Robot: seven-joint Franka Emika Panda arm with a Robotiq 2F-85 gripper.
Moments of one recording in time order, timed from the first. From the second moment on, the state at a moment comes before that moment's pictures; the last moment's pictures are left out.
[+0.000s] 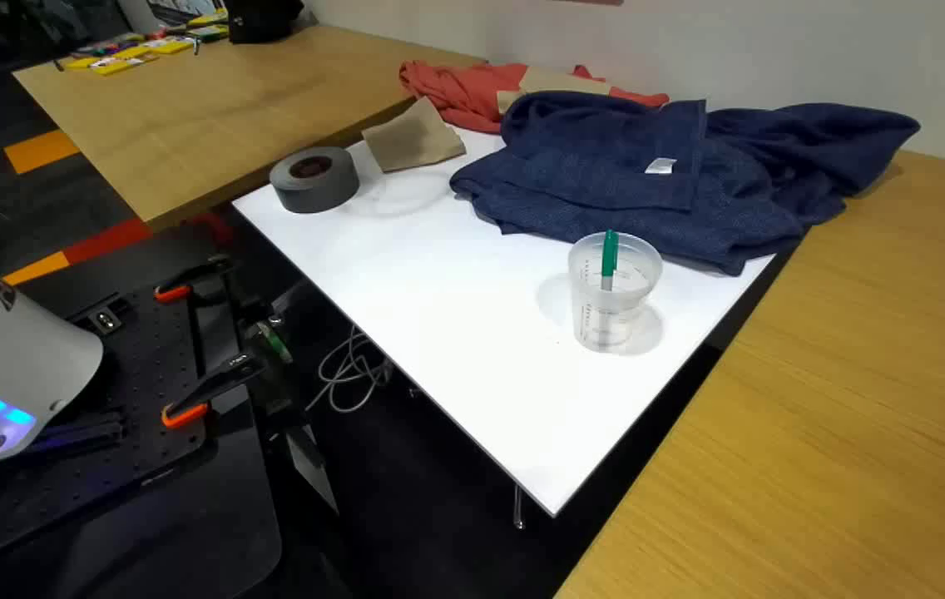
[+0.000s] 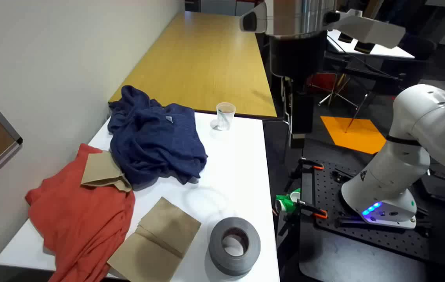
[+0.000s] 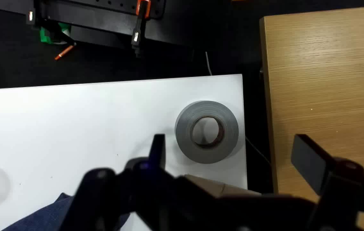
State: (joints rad) arm 0.21 -0.33 0.18 -2.16 0.22 1.63 0.16
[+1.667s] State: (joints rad) arm 0.18 -0.32 0.18 -2.16 0.21 1.68 0.23
